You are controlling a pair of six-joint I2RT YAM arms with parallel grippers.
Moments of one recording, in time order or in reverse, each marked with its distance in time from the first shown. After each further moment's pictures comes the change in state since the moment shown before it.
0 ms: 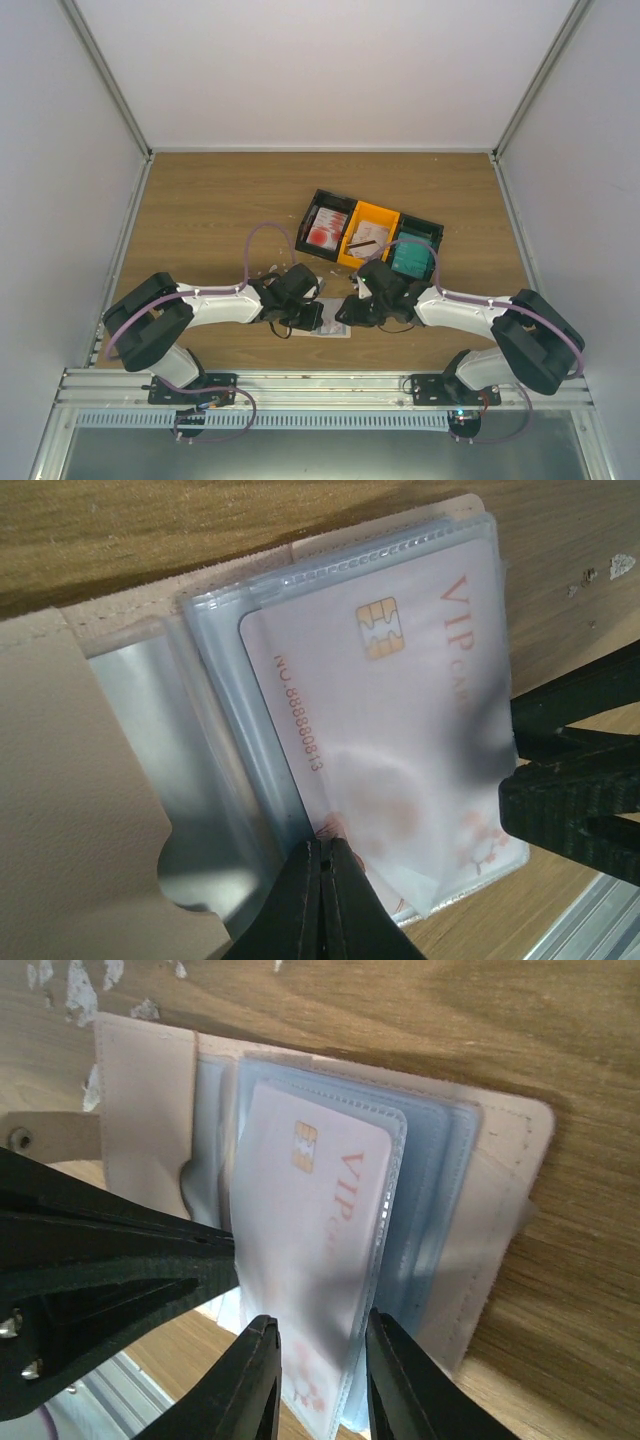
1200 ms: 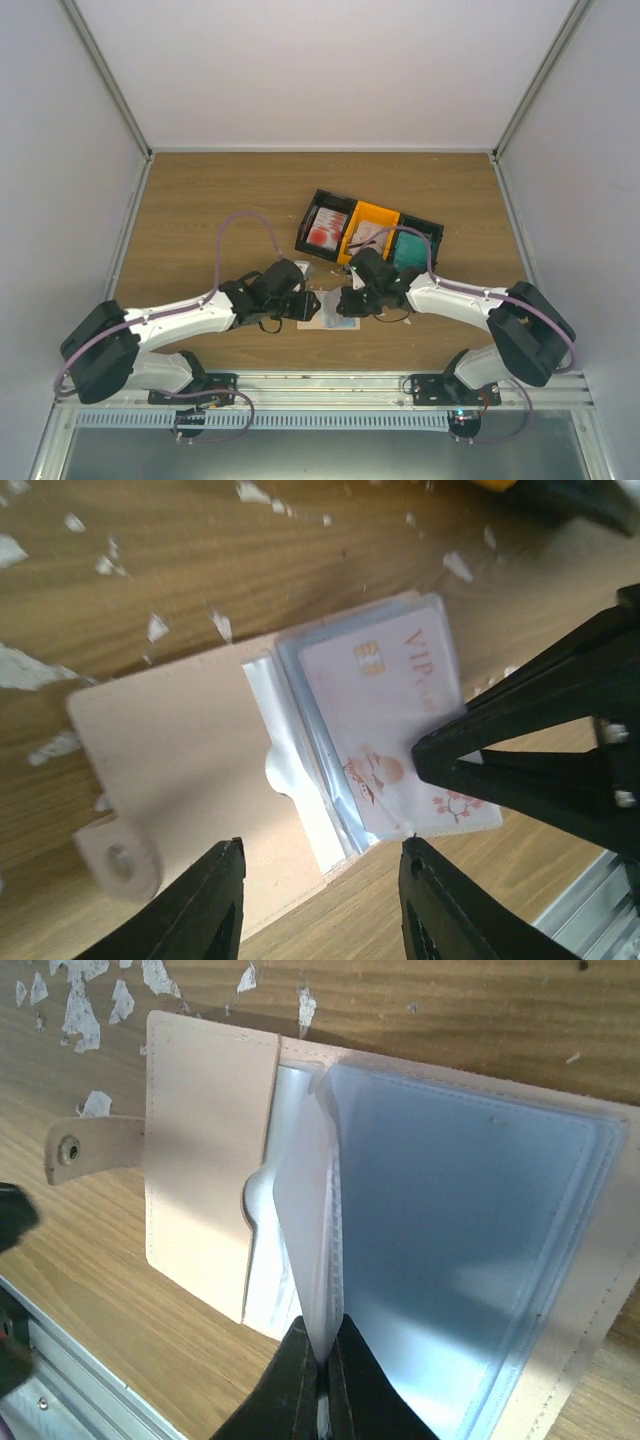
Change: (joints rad) left arm 0.001 -0.256 -0.023 -0.072 -0.161 0.009; right arm -0.001 0.056 0.146 -0.150 0.049 -0.084
